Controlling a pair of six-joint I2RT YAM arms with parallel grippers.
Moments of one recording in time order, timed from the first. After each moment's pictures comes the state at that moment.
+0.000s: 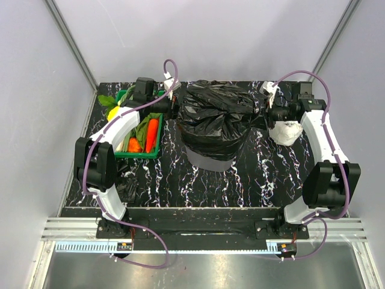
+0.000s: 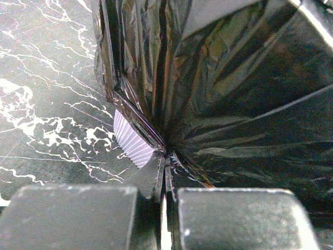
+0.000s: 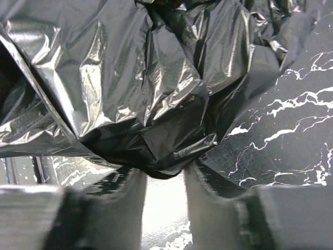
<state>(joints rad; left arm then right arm) -0.27 1.78 1.45 -0.30 0.89 0.12 -0.05 1.56 1.42 -0.87 -1.06 -0.76</state>
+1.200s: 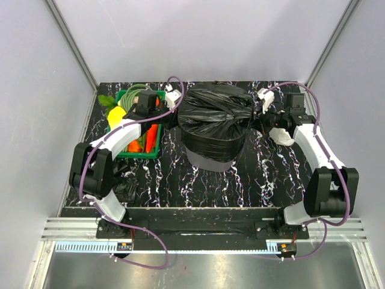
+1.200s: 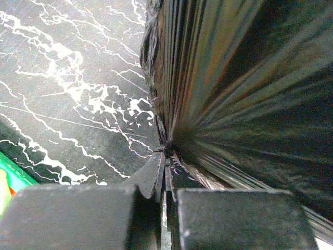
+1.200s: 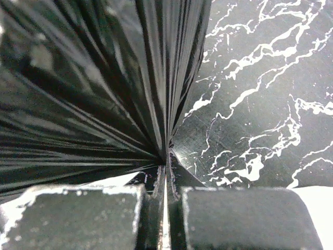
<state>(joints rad) -0.30 1.69 1.22 -0.15 0.60 0.24 -0.01 1.47 1.15 -0.45 -0.77 -0.49</state>
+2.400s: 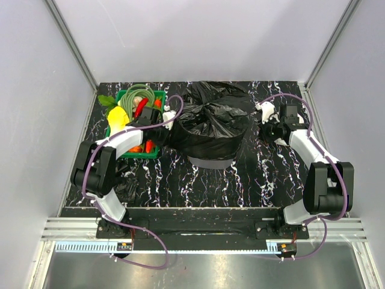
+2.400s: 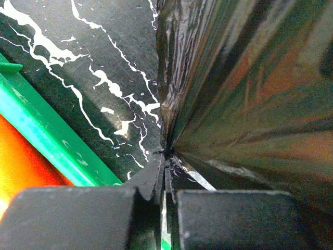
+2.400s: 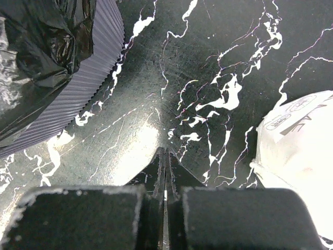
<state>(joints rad) -0.31 1.71 1.07 -0.31 0.31 0.25 0.01 1.50 1.01 -0.39 -0.40 -0.43</state>
